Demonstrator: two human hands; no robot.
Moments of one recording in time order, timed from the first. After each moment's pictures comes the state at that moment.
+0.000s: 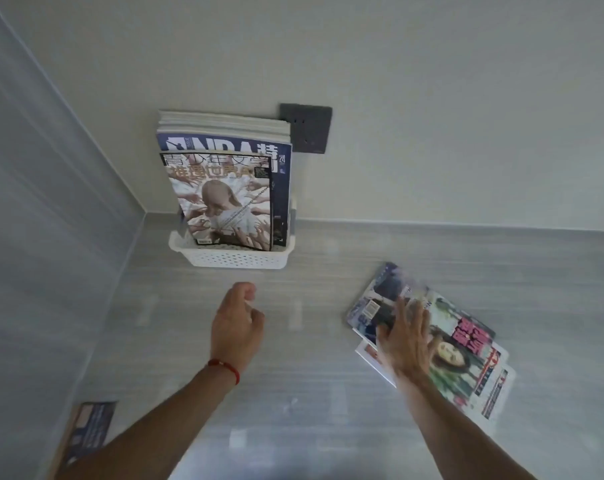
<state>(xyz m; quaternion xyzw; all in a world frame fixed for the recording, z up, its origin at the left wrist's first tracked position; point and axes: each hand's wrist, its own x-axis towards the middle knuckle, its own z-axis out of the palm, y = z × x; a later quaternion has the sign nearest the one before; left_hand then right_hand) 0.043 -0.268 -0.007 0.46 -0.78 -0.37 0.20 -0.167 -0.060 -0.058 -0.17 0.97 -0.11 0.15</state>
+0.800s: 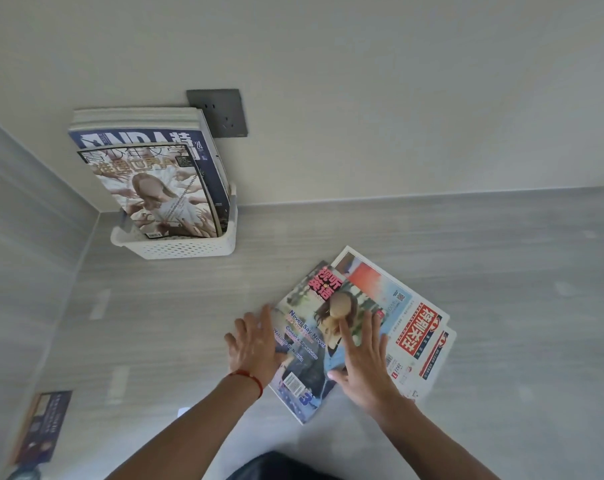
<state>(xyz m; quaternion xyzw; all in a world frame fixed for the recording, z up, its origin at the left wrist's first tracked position) -0.018 -0.130 -0.045 0.40 -0.90 -0.12 -0.15 -0.144 0.043 -0.068 -0.39 0.89 -0.06 0.24</state>
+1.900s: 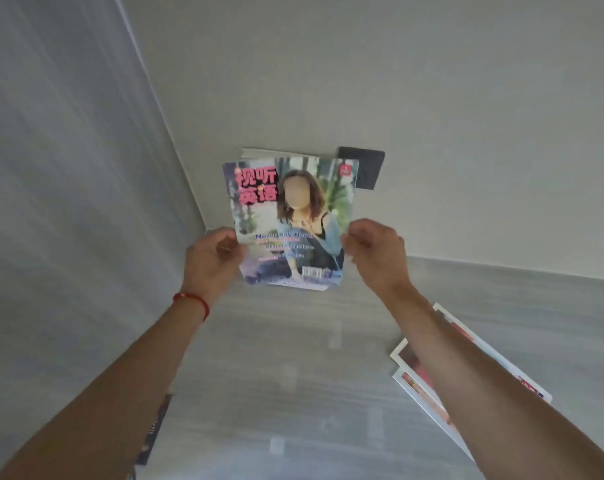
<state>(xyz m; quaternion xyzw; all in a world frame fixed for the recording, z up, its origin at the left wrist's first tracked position) 0.093 -0.389 0.096 0.42 -0.74 -0.39 0.34 -0.134 -0.221 0.131 -0.38 0.79 -0.47 0.12</state>
